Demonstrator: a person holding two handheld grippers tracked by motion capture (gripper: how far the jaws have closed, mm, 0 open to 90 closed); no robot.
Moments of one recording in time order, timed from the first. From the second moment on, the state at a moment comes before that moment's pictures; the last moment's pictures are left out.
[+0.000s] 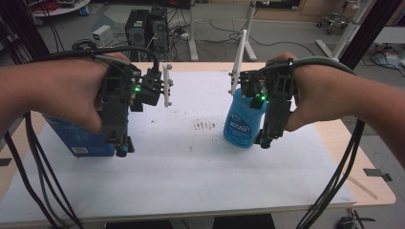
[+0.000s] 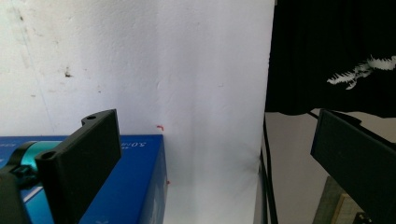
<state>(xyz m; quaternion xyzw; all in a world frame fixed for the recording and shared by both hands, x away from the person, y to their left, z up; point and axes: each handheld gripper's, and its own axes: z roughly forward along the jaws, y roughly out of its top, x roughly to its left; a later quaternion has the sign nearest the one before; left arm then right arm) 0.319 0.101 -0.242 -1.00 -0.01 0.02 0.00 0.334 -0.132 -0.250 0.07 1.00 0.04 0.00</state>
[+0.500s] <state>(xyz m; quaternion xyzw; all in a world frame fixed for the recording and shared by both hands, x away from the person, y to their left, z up) 0.321 0.099 -0.246 -1.00 -0.01 0.02 0.00 0.330 -0.133 -0.245 0.06 1.00 0.04 0.01</state>
